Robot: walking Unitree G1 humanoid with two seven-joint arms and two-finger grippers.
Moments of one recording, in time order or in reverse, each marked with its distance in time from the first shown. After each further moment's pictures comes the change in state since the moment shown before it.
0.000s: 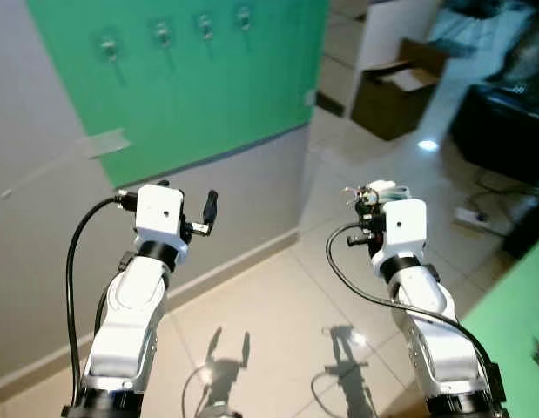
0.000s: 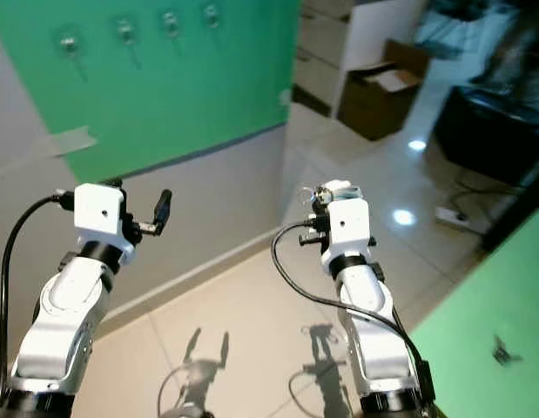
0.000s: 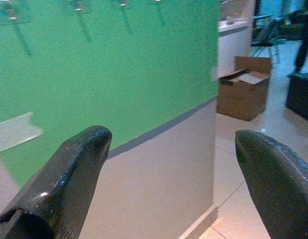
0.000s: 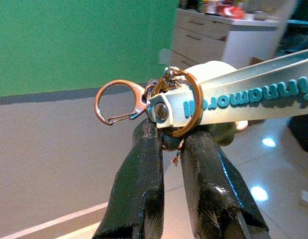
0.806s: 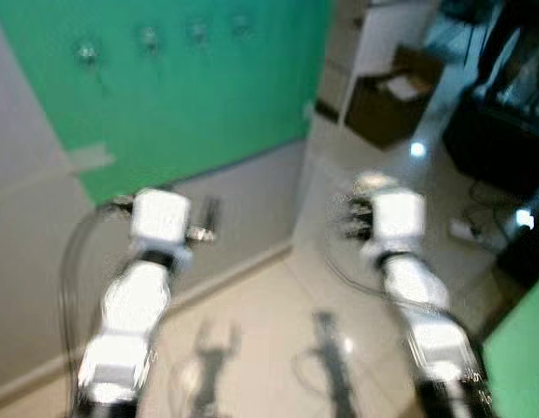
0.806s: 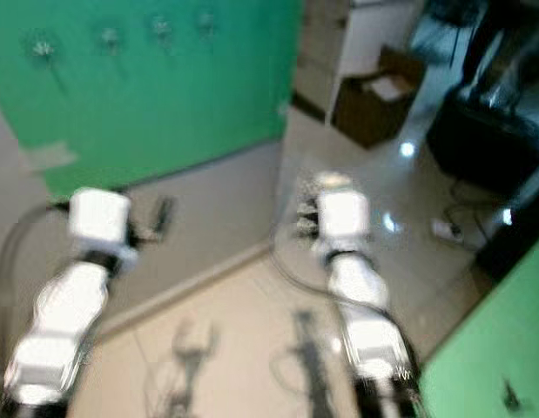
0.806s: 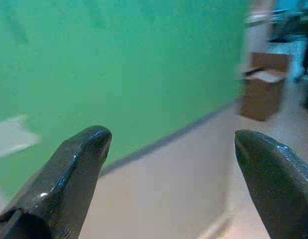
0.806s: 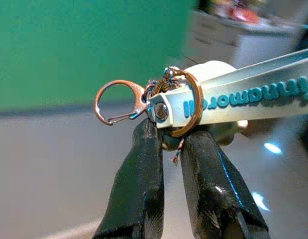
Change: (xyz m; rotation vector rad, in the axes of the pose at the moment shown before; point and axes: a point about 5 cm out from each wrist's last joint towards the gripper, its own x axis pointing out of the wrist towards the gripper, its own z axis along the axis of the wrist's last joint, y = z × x) left arm -0.008 0.007 -0.004 0.019 0.025 0.050; right arm 0.016 0.016 0.006 0.018 -0.028 0.052
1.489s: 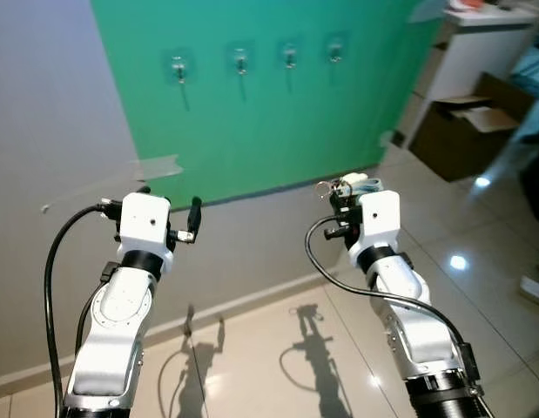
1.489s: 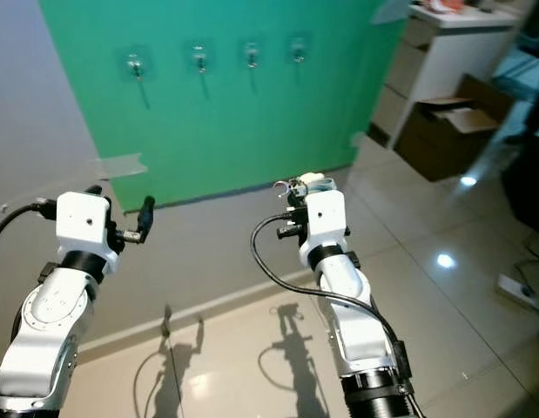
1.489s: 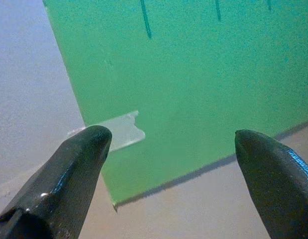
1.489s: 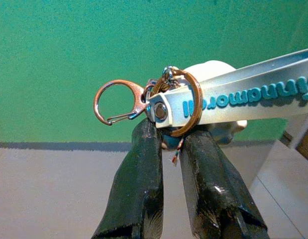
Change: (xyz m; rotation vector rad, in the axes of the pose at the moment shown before) left arm -0.007 0.003 0.005 0.035 -0.007 0.012; right arm 0.002 0.004 -0.004 0.026 -0.006 0.048
